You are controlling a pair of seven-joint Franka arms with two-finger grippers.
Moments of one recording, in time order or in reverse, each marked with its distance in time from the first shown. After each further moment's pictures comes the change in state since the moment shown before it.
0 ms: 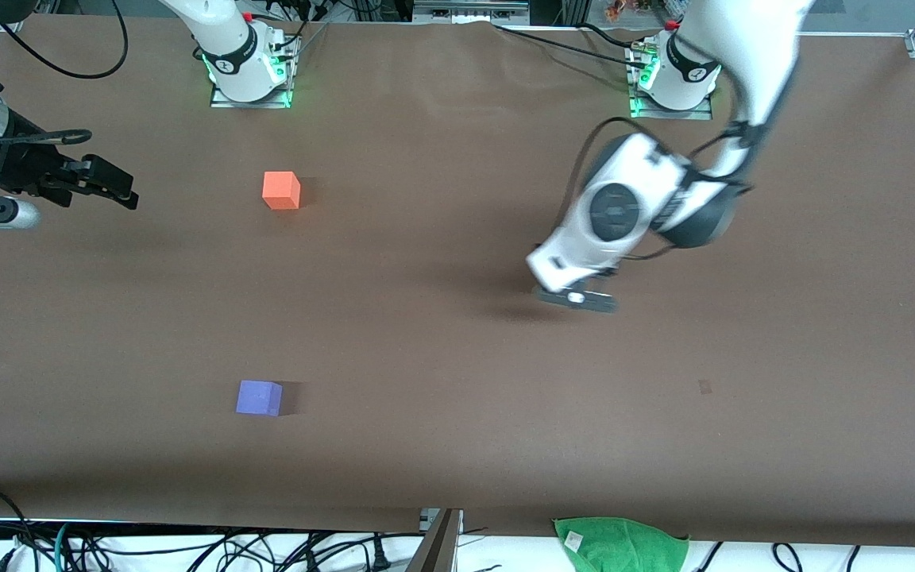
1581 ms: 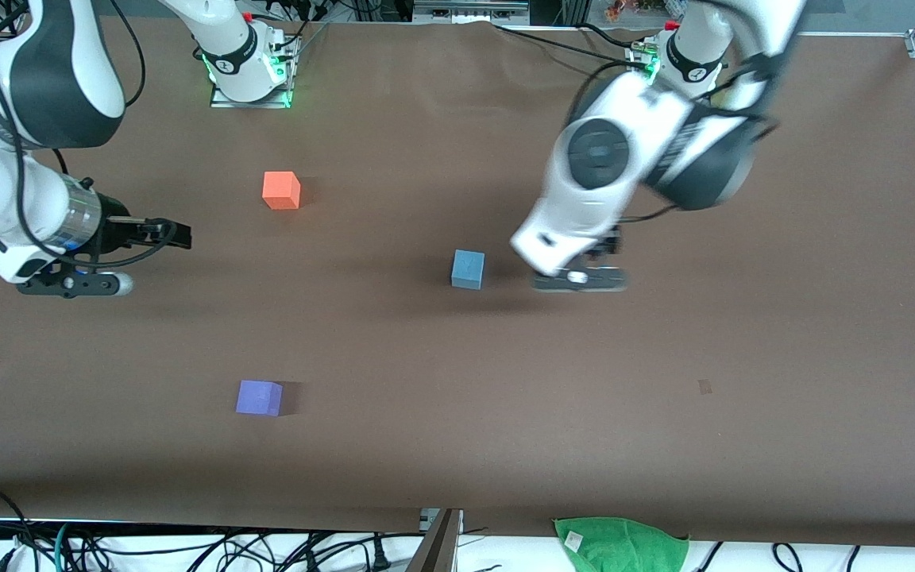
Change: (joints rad) left arm 0.013 -0.159 0.101 0.228 0.008 -0.316 -0.131; right arm 0.042 0.178 0.026 -0.008 -0.010 0.025 -0.006
